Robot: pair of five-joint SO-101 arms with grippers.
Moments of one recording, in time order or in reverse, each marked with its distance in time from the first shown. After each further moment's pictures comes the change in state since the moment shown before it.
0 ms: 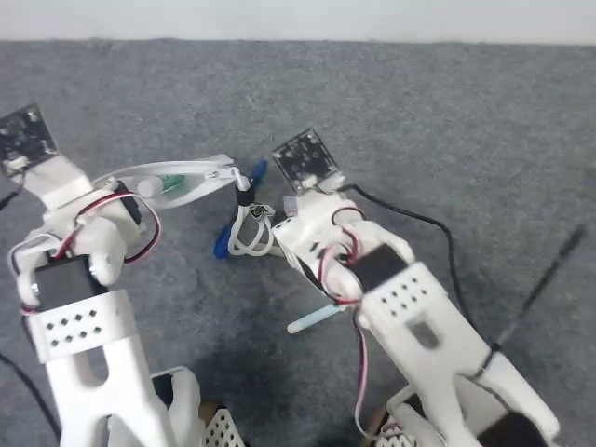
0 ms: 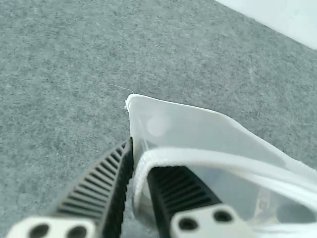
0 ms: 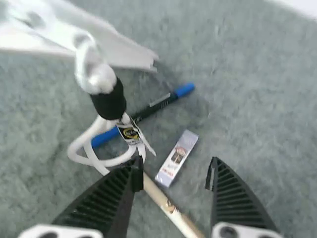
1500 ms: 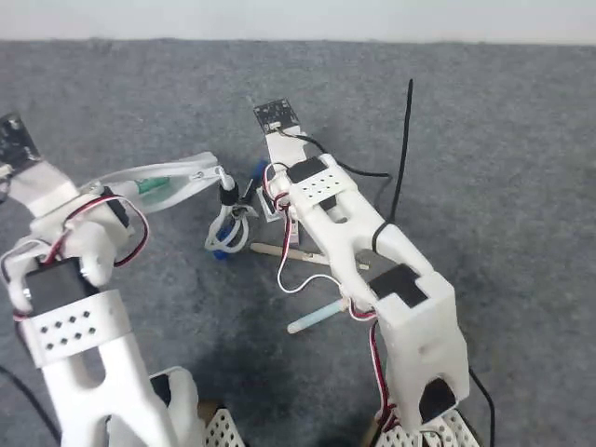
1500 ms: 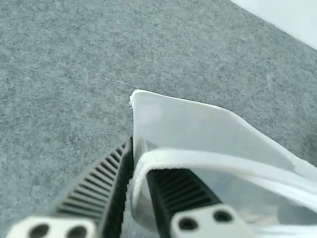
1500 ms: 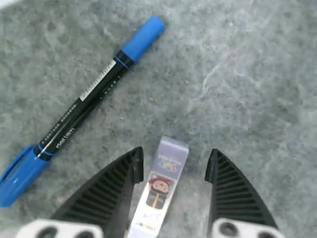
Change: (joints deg) left arm -3.8 -0.1 0.8 0.0 0.0; right arm 4.0 61.5 -50.0 13.1 -9.8
